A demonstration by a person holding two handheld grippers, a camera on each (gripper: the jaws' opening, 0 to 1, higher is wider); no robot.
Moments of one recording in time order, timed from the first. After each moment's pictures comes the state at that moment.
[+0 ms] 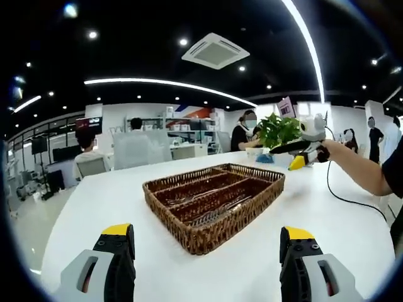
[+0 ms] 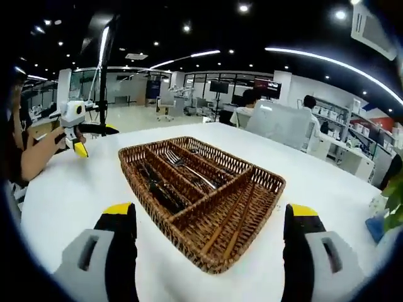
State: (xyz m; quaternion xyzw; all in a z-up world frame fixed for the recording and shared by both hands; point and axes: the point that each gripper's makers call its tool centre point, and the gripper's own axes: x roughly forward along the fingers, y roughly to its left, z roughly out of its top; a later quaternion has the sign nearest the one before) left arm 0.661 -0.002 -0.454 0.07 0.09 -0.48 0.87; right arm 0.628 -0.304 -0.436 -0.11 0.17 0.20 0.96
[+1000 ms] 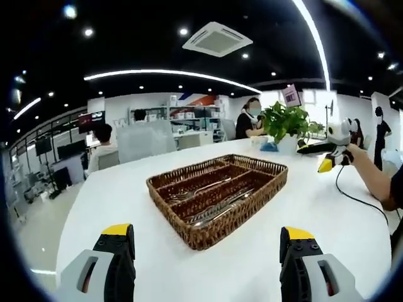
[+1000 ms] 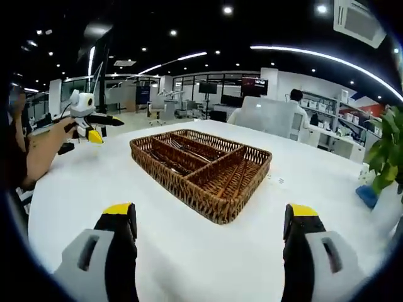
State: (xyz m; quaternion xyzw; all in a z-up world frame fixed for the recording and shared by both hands) left arm 0.659 -0.002 -0.455 0.12 0.13 -0.45 0.88; right arm 0.557 -0.317 -0.455 -0.09 0.16 0.17 0.97
